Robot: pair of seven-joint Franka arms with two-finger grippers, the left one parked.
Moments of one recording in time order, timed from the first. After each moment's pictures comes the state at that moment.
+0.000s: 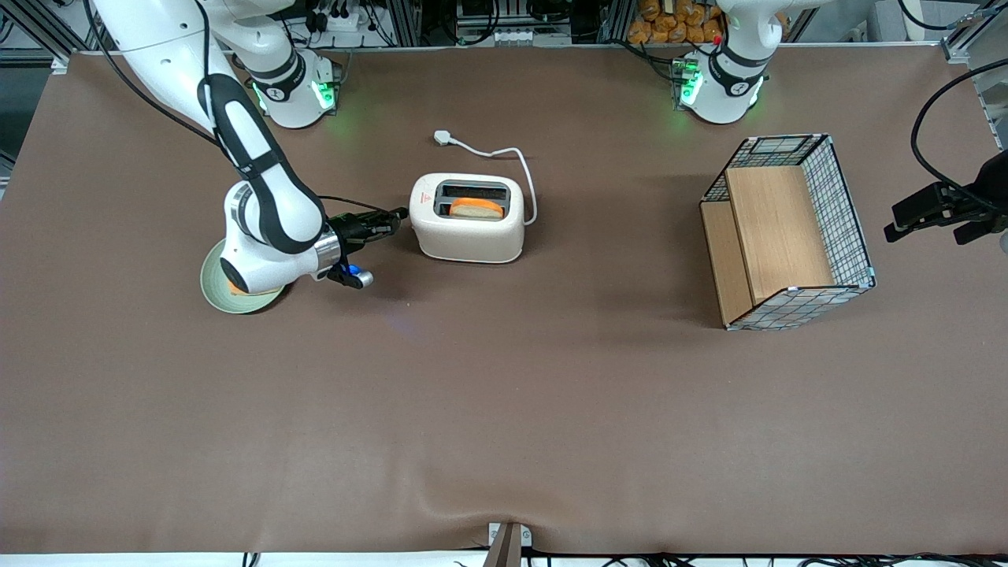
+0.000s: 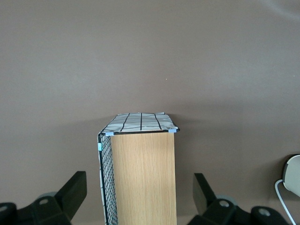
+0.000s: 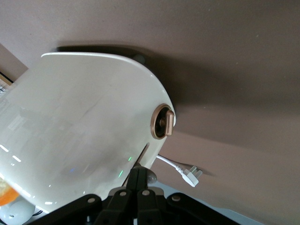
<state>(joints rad) 0.21 0.42 0.07 -2.12 0.86 1.81 -0.06</state>
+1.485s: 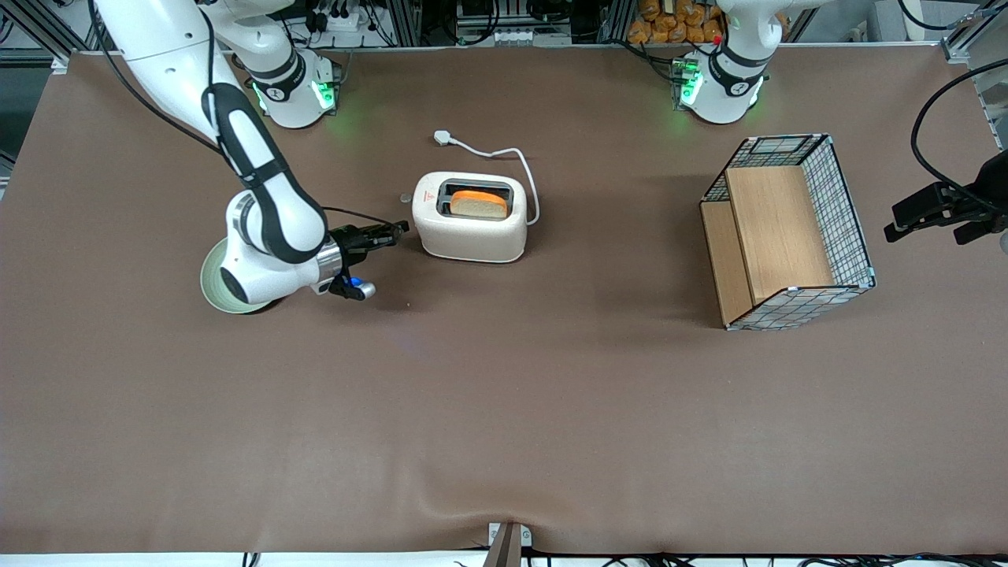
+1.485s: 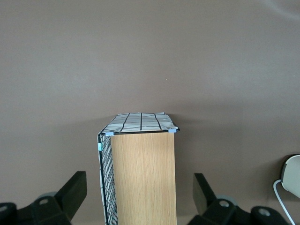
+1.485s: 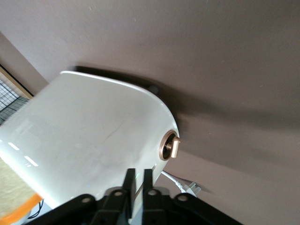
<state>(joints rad) 0.23 0.46 0.03 -2.03 0.85 1.79 -0.11</state>
